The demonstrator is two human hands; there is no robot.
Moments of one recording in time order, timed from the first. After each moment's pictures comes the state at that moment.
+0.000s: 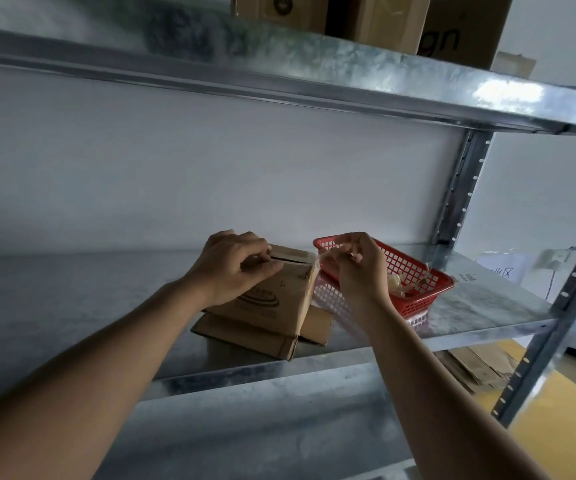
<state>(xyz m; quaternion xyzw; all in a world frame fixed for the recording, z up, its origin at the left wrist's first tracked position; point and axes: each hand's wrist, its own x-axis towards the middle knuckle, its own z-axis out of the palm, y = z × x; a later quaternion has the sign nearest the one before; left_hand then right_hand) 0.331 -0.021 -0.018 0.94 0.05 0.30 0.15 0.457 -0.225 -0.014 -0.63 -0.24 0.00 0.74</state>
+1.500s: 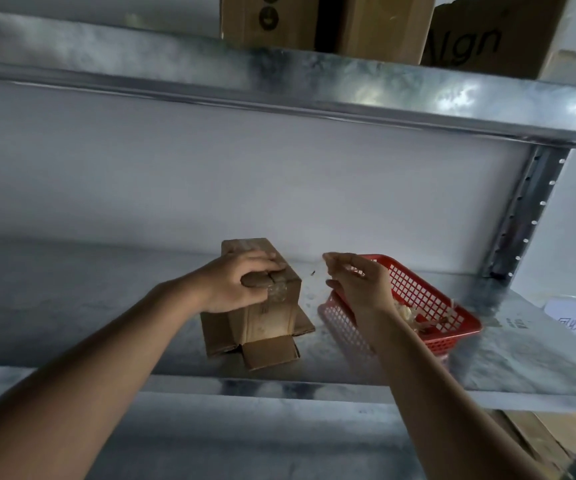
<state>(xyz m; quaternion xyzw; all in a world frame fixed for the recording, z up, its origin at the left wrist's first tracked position) 0.335 -0.059 0.004 0.95 0.19 0.11 0.24 0.527 -0.229 -0.012 -0.60 -0.31 0.16 0.72</state>
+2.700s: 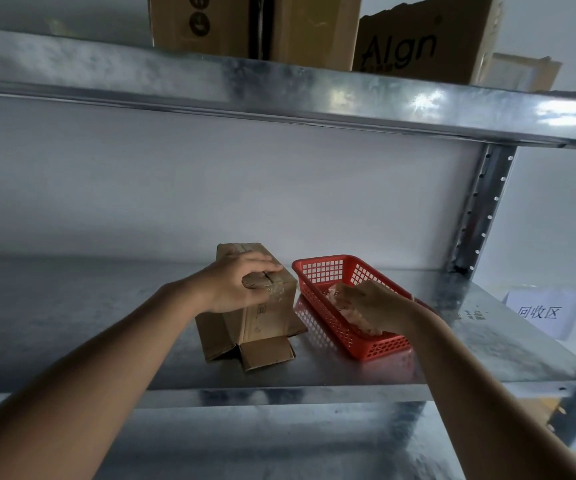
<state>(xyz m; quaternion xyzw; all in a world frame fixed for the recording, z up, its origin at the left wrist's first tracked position) 0.400 -0.089 0.008 0.95 0.17 0.12 0.23 0.616 -0.299 -0.002 -0.85 -0.47 0.12 0.20</state>
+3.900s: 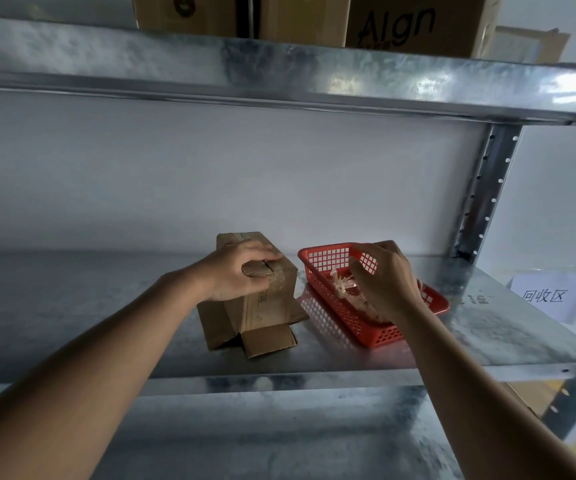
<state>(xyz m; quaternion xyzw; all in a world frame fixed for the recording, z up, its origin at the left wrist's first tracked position) 0.403 -0.089 0.008 0.95 0.17 0.12 0.24 0.616 -0.298 -0.016 -0.82 -0.40 -0.13 0.38</state>
